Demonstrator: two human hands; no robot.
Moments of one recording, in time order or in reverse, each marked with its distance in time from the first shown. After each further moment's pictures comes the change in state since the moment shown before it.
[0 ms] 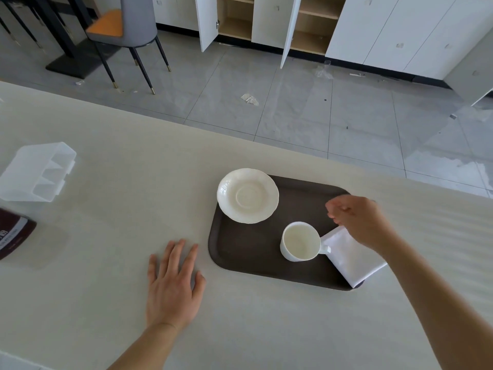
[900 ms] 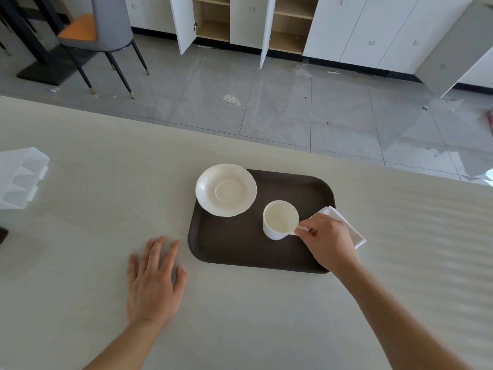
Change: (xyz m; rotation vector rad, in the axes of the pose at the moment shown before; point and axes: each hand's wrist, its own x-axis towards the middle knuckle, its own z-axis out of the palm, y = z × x) left_hand -0.001 0.002 0.001 -0.017 0.042 -0.016; right_hand -0.052 0.029 0.052 -0.149 0.189 -0.157
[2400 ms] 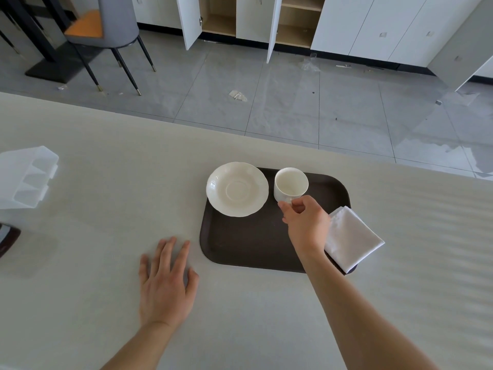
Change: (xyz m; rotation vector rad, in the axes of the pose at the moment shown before) left_hand 0.002 -0.003 0.003 0.021 0.004 0.012; right_hand 0.034 -0.070 0.053 0.430 0.291 0.389
